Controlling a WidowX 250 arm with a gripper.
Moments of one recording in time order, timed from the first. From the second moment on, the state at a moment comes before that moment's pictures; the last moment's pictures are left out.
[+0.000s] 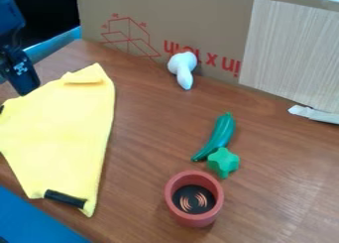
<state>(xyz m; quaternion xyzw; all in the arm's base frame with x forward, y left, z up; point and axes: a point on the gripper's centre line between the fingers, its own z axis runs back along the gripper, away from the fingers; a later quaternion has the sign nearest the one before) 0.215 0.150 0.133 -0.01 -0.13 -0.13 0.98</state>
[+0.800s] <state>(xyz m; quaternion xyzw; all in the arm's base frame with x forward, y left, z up) 0.211 0.219 0.117 0.03 -0.13 0.02 0.99</state>
